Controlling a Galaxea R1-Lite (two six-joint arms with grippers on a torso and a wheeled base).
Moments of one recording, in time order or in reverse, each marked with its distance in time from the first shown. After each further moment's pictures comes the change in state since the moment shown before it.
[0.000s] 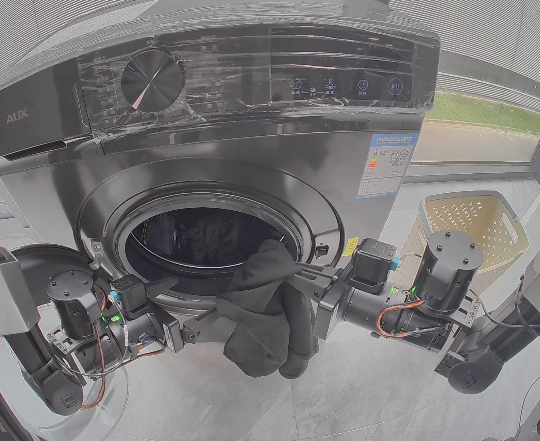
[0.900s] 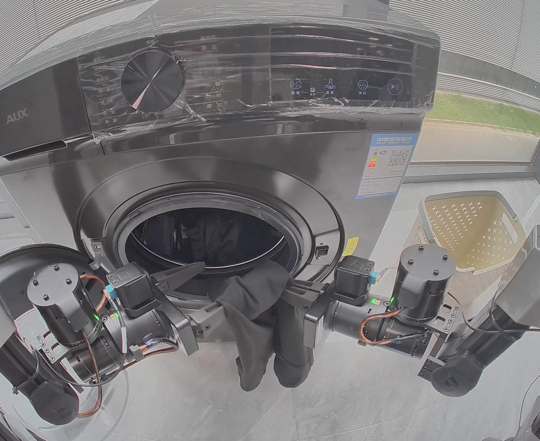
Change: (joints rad) left arm -0.141 -0.140 -0.031 0.001 -0.001 -0.007; right arm -0.002 0.091 -0.021 0.013 -0.009 -0.016
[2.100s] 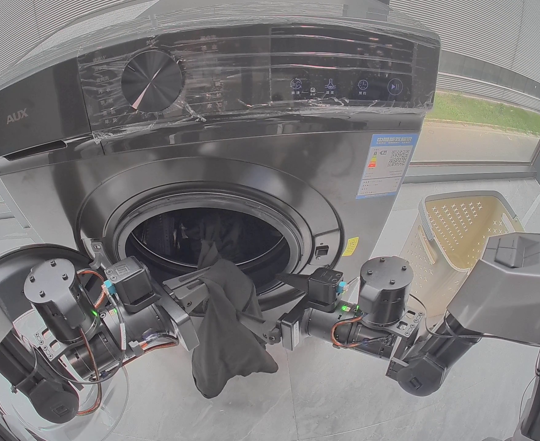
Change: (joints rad) left arm -0.005 -0.012 -0.020 -0.003 0.003 0.015; right arm -0.006 0.162 -0.111 0.000 0.002 0.000
